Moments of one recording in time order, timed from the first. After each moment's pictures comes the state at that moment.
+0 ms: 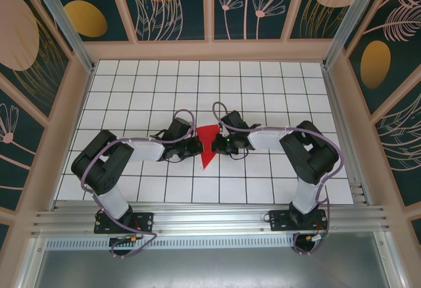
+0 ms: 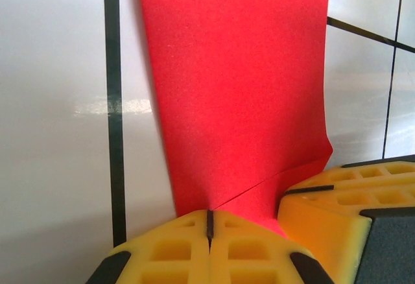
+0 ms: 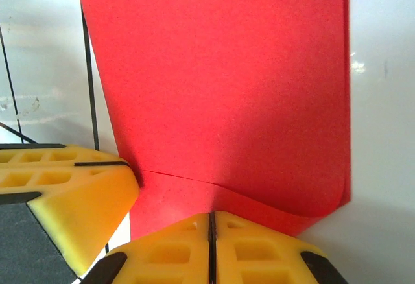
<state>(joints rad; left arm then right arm) -0.63 1.72 0.72 0.10 0.30 -0.84 0.69 1.80 0.91 -0.14 -0.37 0.74</state>
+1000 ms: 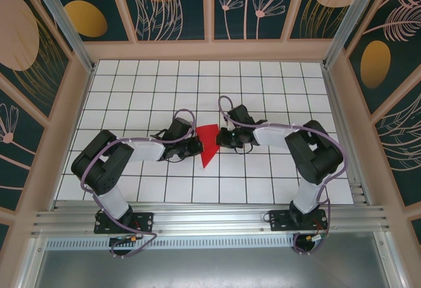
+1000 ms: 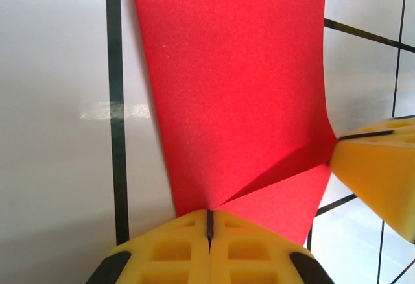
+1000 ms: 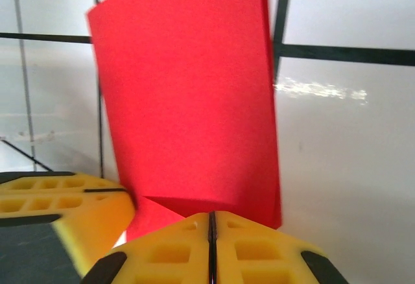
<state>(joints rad) -0.63 1.72 0.73 0.09 0.28 -0.83 0.62 1.77 0.93 -0.14 -0.38 0.67</state>
